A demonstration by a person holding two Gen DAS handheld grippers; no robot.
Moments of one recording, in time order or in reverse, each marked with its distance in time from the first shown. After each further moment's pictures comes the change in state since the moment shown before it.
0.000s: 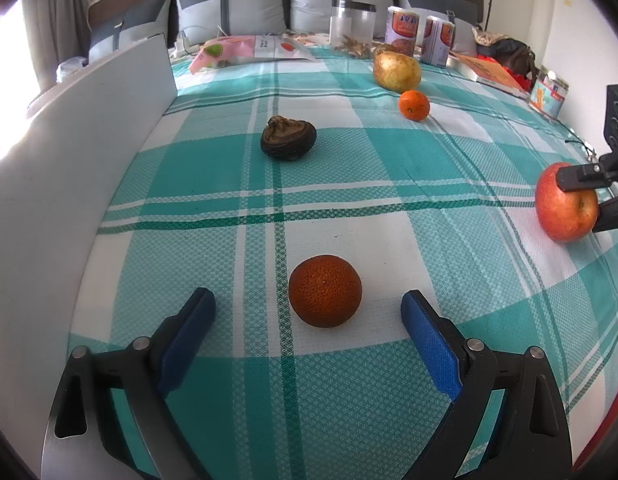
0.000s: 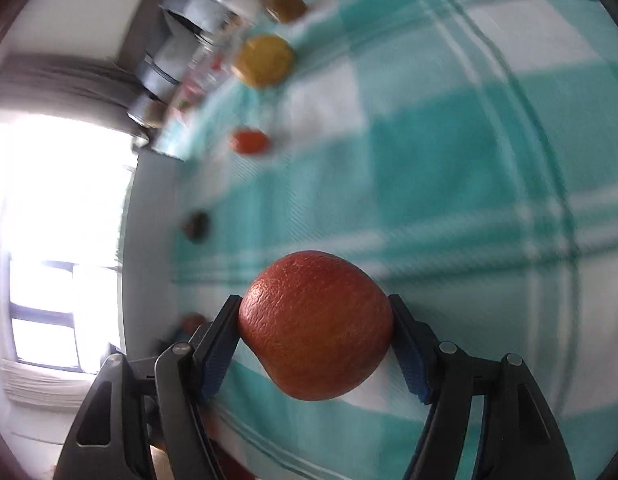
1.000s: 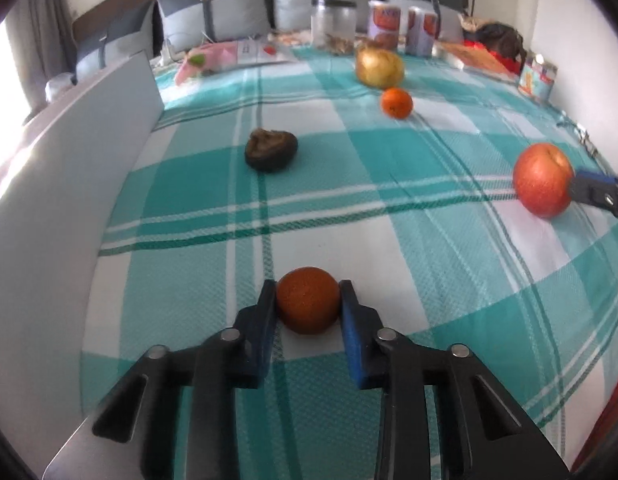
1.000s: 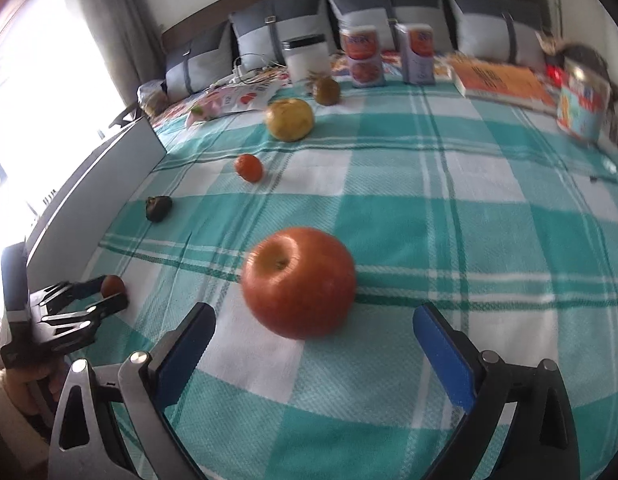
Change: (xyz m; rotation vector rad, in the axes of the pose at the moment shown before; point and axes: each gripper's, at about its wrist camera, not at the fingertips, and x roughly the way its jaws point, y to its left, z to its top) left arm -0.009 -0.011 0.007 0.071 0.023 0.006; right arm -0.029 0.042 -0.042 -0.429 -0.319 -0.357
